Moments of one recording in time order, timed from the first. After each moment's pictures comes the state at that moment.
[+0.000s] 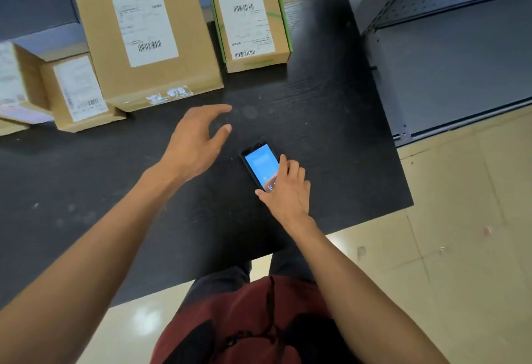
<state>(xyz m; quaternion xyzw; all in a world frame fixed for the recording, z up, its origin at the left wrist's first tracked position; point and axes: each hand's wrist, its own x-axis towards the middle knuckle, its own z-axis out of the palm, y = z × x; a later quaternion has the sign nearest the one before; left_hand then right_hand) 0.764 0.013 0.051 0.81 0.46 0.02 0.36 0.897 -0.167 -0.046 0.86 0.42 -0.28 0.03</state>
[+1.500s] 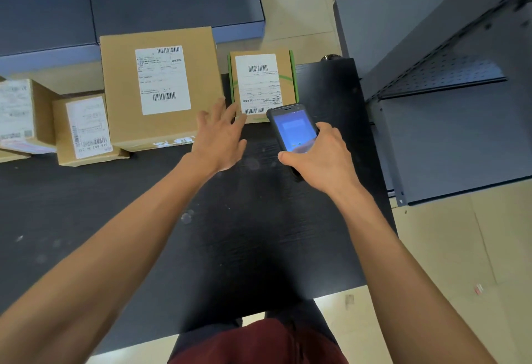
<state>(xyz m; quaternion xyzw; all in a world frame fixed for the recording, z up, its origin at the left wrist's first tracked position) 0.843 0.110 0.005 0.90 0.40 -0.14 0.08 1.019 -0.017 0.092 0.86 0.35 -0.34 -0.15</state>
